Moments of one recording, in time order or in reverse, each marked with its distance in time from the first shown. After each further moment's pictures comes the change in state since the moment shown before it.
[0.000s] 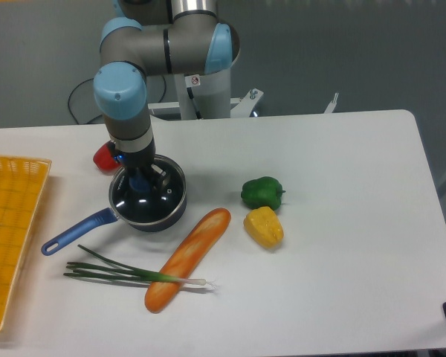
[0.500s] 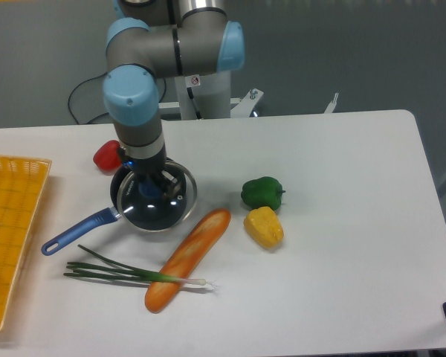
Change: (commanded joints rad) arm 0.089 -0.017 0.055 -0.052 0.031 0.182
